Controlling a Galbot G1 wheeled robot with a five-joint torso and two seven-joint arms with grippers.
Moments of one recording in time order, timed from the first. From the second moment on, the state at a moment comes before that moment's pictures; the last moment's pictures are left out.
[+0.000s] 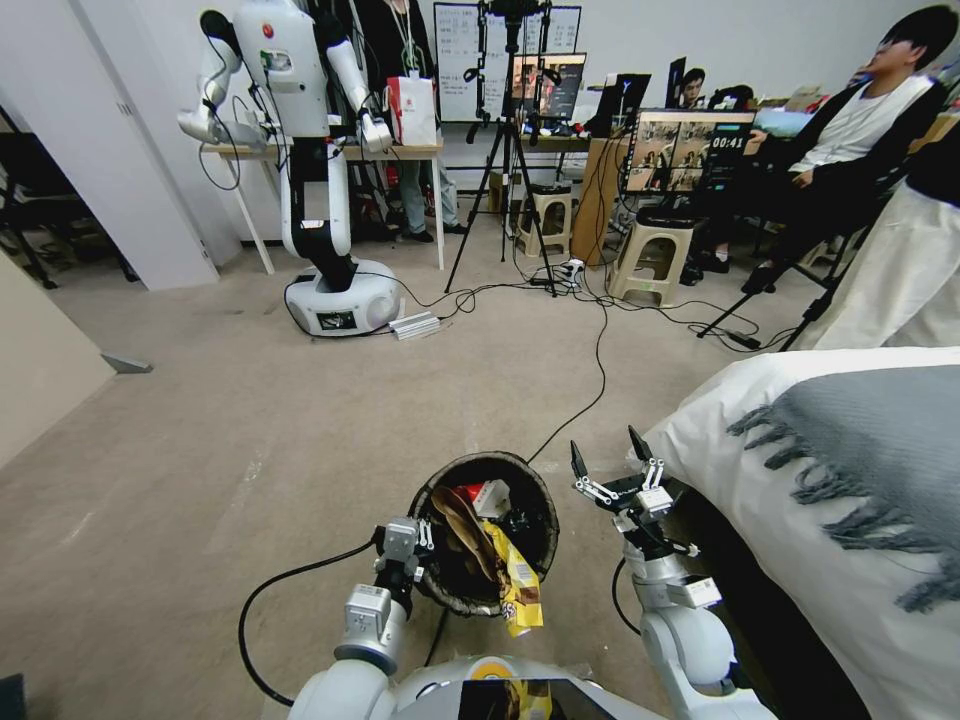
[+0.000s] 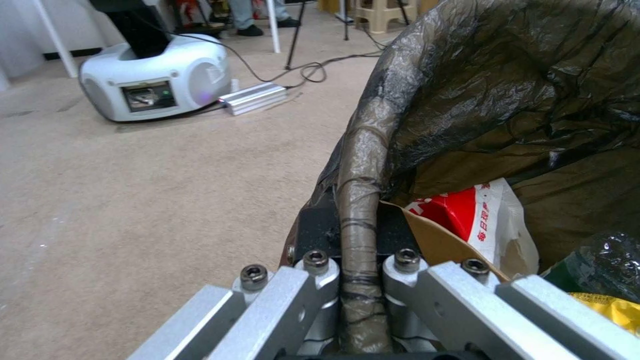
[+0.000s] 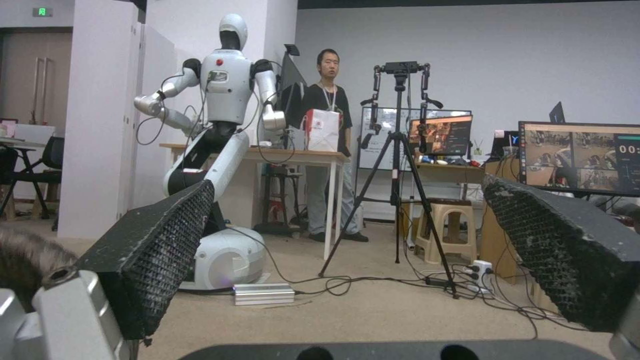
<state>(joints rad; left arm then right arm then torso) 1.80 -1.44 -0.34 -2.39 0.03 0.29 -0.13 -1.62 1.38 0.55 2.06 0.17 0.53 -0.19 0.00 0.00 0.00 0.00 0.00</state>
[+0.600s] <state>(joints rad) 1.70 -1.45 -0.47 -2.37 -0.19 0.49 -0.29 -1.62 1.38 0.55 2.04 0.16 0.54 -0.19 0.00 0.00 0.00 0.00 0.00</state>
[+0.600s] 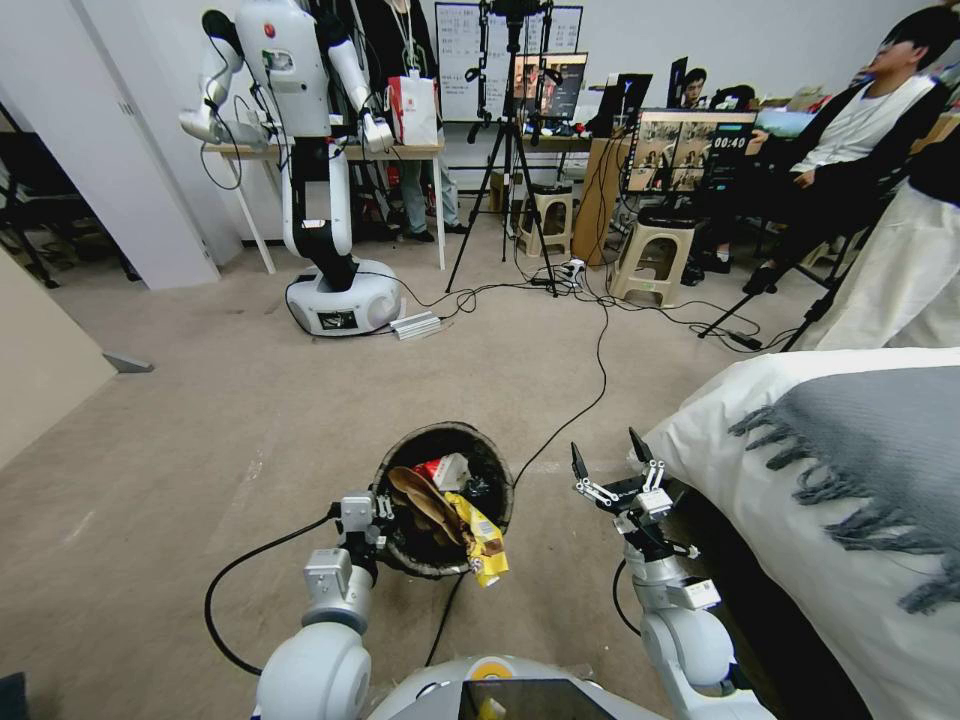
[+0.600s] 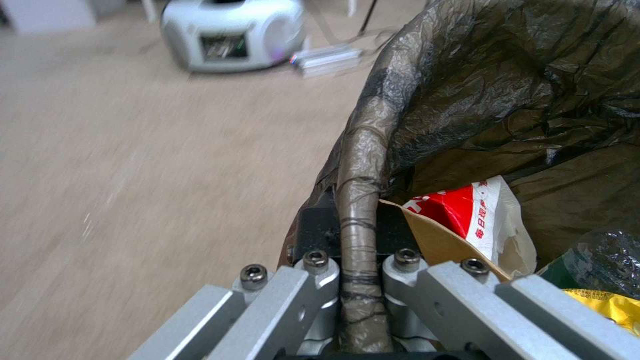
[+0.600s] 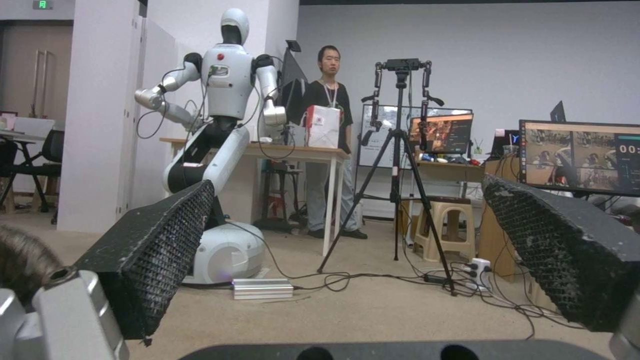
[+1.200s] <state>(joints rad) 1.66 -1.46 -0.61 -2.25 -0.40 0.63 -0.37 -1.62 1.38 0.54 2.02 0.15 0.55 -0.19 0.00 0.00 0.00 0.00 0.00</state>
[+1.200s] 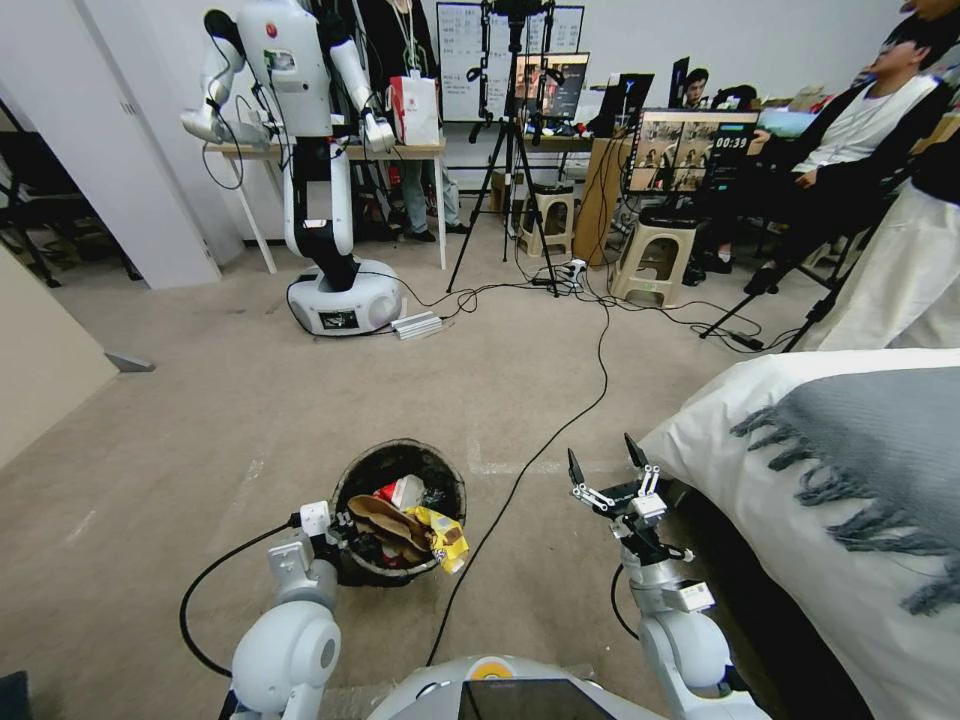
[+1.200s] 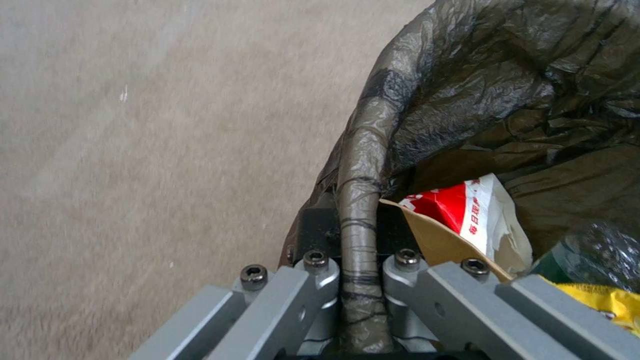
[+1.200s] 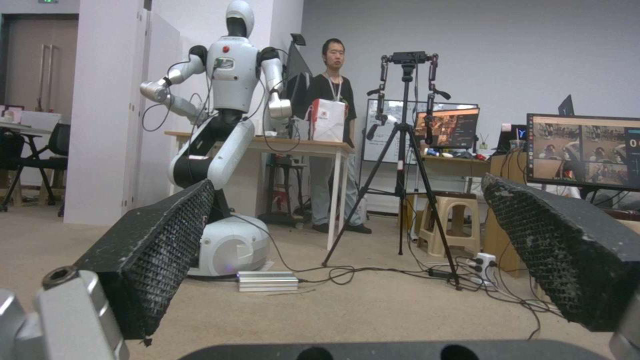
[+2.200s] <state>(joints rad) 1.65 -1.46 -0.63 -2.14 -0.55 0.67 -0.39 -1.62 1.39 0.54 1.99 0.15 0.57 -0.20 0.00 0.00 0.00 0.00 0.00</state>
